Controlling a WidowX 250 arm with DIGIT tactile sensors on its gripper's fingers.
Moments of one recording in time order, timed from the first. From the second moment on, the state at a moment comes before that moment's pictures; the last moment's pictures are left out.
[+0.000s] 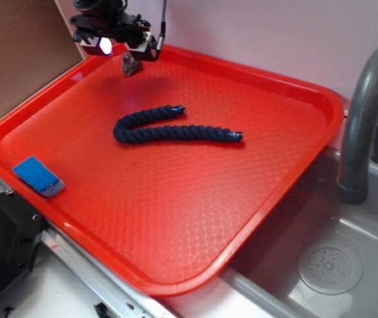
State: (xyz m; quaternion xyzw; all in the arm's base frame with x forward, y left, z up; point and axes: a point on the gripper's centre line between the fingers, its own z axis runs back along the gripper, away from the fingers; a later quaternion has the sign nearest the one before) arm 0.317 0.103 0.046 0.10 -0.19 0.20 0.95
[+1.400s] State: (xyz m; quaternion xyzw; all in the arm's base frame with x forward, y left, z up) arm 0.289 0.083 0.060 0.05 -0.02 0.21 0.98
